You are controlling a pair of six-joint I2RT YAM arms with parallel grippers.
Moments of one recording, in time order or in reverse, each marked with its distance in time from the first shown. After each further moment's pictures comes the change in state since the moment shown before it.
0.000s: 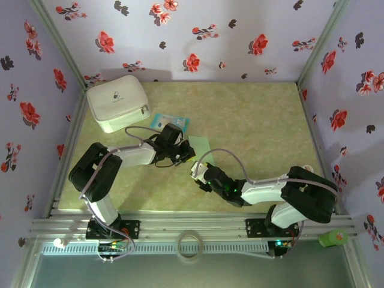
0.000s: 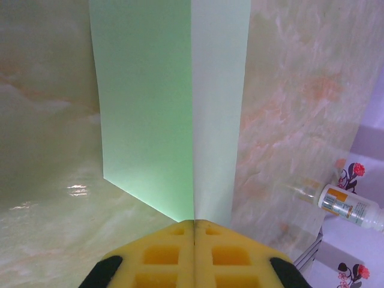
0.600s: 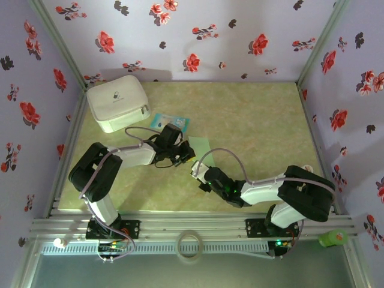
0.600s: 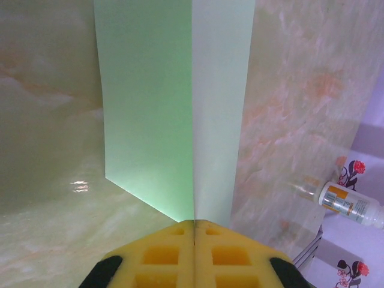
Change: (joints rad) left arm 0.002 0.000 -0.009 0.005 0.010 0.000; right arm 0.000 0.021 -0.019 0.061 -0.005 0.051
